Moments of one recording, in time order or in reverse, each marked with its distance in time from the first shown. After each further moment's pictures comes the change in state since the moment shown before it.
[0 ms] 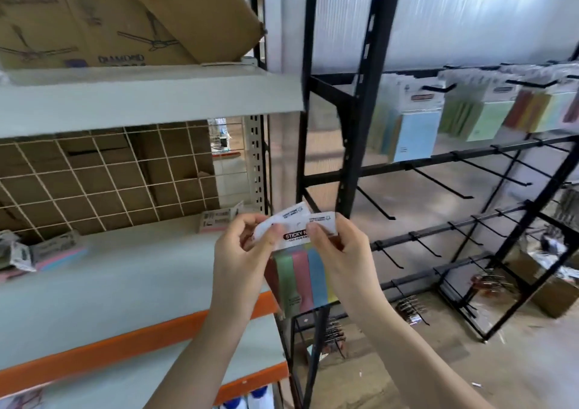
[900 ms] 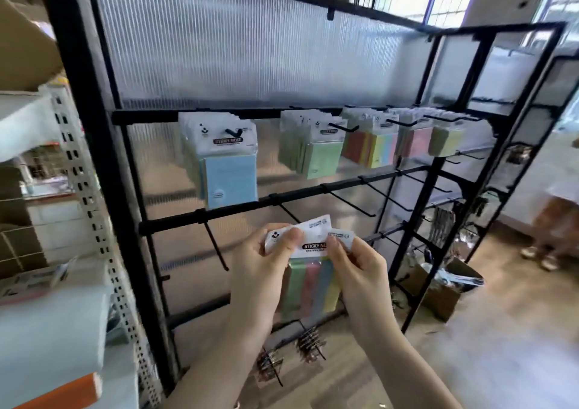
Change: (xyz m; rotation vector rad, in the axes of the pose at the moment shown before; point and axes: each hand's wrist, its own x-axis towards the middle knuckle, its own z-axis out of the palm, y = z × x) left_hand -0.016 0.061 0.279 -0.329 -0.238 -0.030; right_hand 0.033 0.014 -0.264 0.084 0.288 -0.001
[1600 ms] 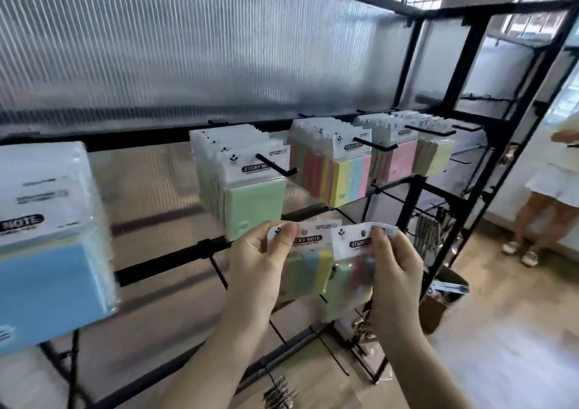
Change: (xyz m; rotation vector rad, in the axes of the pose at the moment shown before) left_hand 0.158 -0.062 0.137 0.006 -0.116 -0.016; right_hand 0.187 0.055 -0.107 -0.031 0.352 -0.055
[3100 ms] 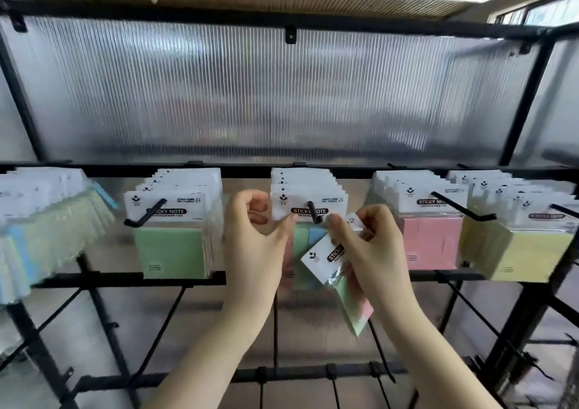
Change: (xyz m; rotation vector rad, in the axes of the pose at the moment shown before) left_hand 0.101 -0.004 0.150 0.612 0.749 0.418; right_hand 0.217 0.029 -0.010 0.004 -0.613 -0.128
